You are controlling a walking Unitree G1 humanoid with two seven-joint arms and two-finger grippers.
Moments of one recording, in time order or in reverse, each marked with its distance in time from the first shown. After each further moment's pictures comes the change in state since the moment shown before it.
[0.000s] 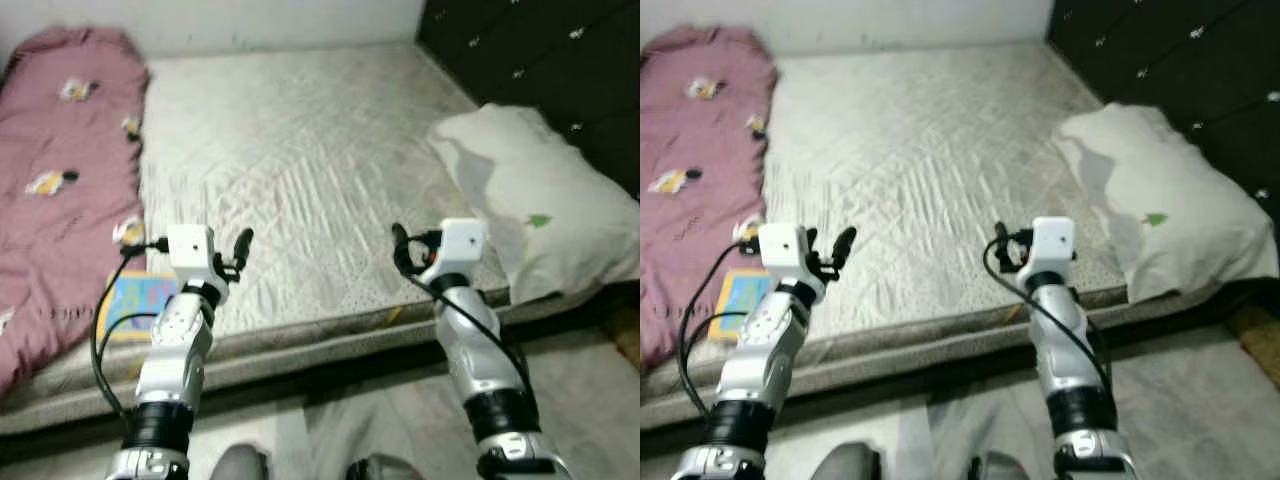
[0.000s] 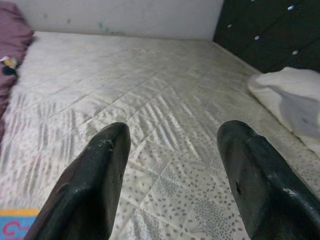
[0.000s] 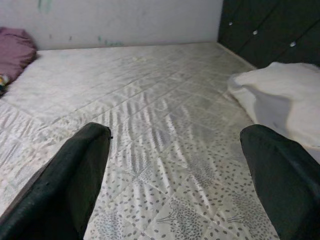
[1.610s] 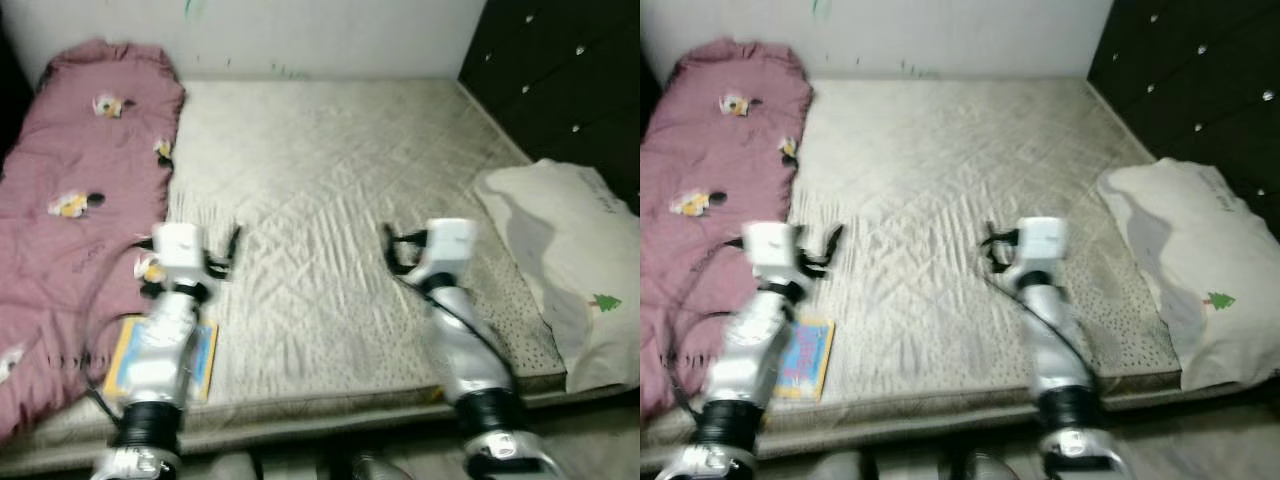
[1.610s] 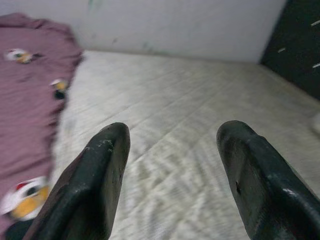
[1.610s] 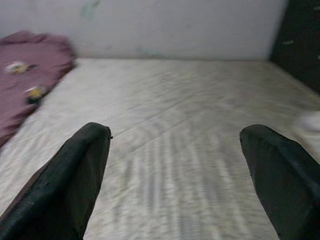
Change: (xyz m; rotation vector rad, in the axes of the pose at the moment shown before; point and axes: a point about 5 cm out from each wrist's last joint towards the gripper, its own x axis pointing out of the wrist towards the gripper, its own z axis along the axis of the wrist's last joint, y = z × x) left arm -0.004 0.014 0.001 0.020 -0.022 0.039; right arm 0.003 0.019 0.002 0.002 -0.008 0.057
